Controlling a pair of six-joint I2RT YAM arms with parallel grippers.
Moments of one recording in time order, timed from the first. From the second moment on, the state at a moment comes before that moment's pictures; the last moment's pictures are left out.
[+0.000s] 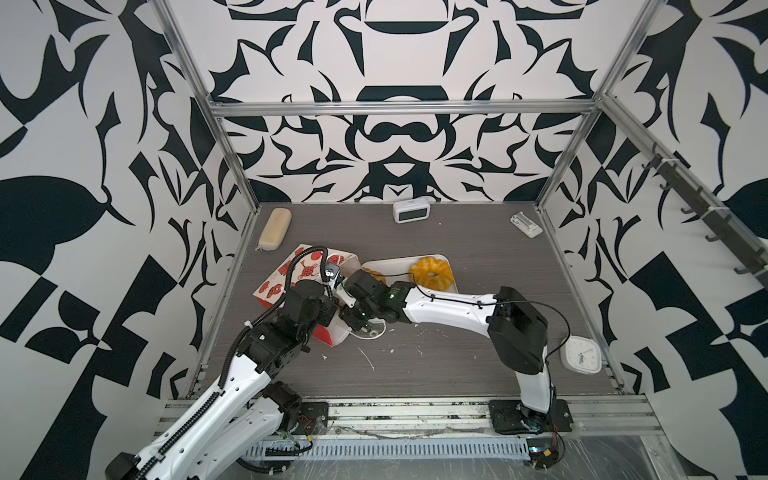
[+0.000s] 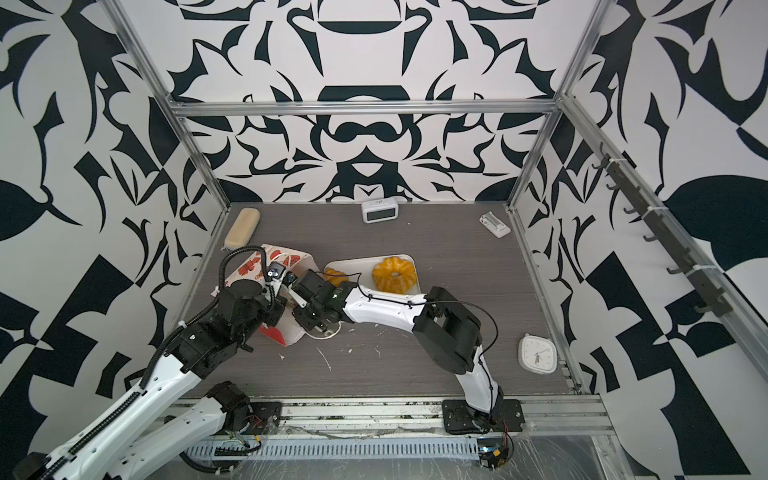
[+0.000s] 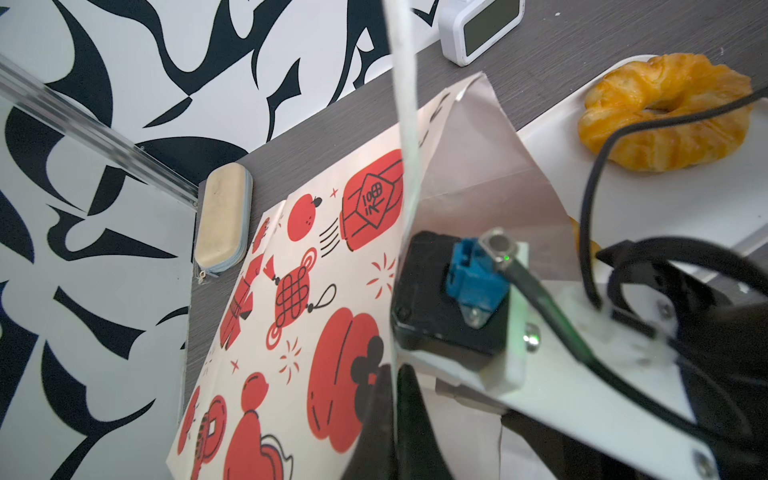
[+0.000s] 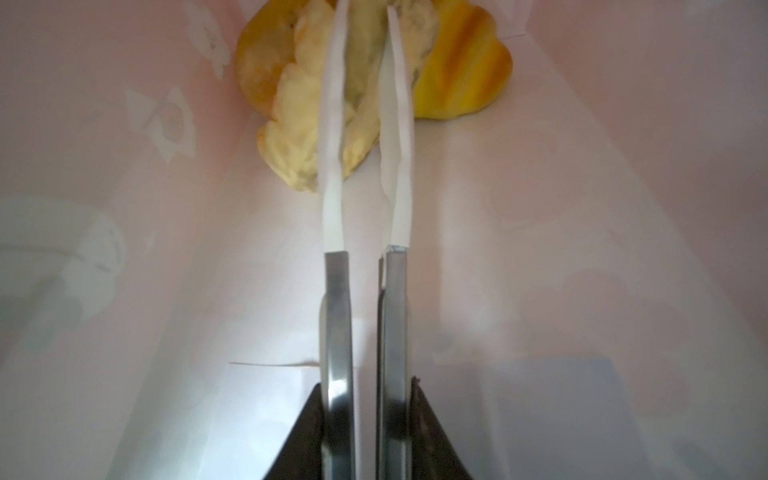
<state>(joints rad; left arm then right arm) -0.62 0.73 0.69 -0.54 -0.36 0.15 1.08 2.00 1.51 -0.36 -0.07 0.21</state>
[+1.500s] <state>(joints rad) -0.63 0.86 0.76 -0.53 -0.29 0.16 1.04 1.69 1.20 -0.37 -0.12 0.41</state>
